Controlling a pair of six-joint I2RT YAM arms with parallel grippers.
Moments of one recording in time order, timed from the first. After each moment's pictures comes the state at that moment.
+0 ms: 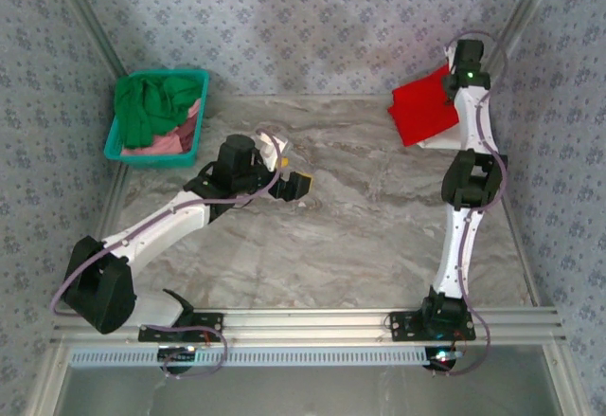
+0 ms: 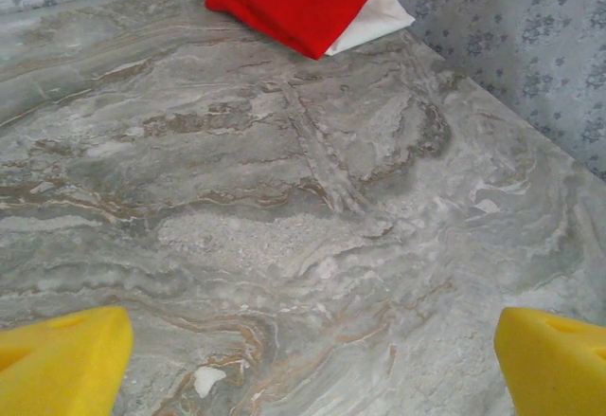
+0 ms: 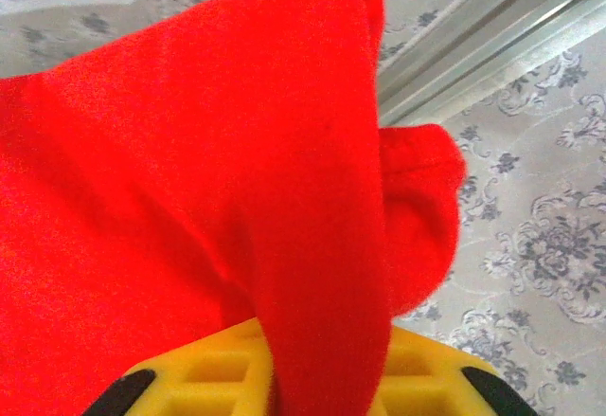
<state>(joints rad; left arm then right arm) -0.62 1.35 0.97 -0.08 0.36 -0.16 -0.16 2.45 2.47 -0.70 0.35 -0.40</state>
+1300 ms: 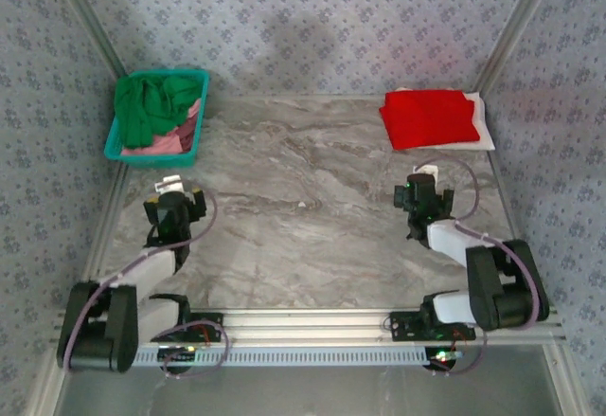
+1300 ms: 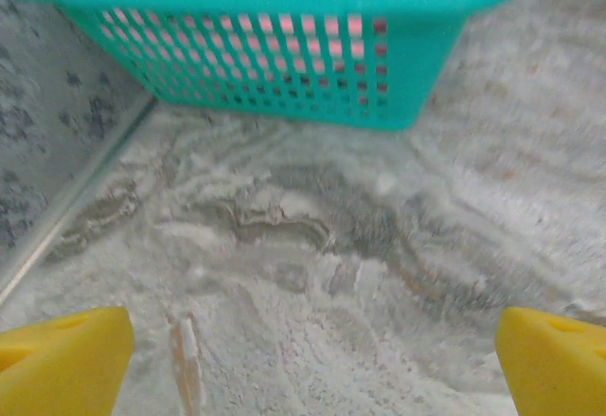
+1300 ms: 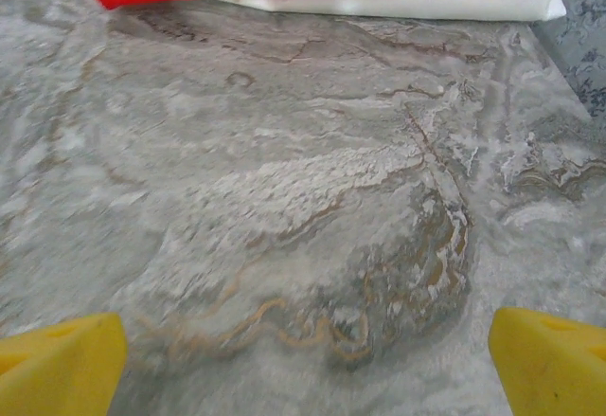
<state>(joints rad) -0.10 1.16 0.28 0.38 -0.40 -0.10 0.14 1.37 0.46 0.24 0.45 0.08</state>
